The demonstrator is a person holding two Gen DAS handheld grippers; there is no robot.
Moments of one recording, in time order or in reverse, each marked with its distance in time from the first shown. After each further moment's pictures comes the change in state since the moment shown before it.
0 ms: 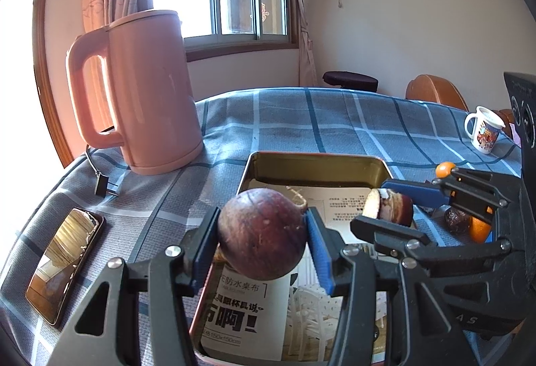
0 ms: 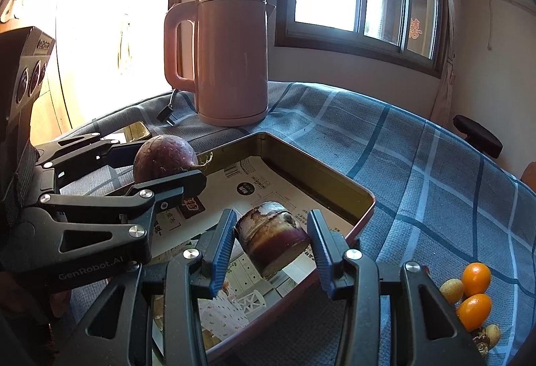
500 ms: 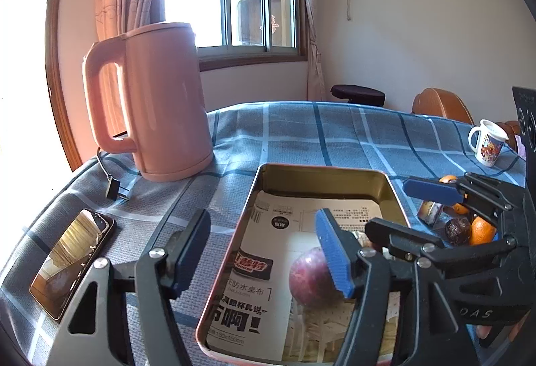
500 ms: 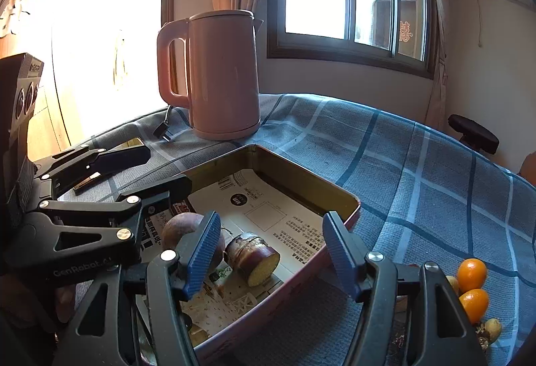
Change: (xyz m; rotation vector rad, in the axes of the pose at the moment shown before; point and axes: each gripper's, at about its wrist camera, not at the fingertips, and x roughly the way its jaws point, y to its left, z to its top) left arm -0.015 0.004 -0.001 -0.041 -0.073 0.020; right arm -0.013 -0.008 -0.002 0.041 -0.061 -0.026
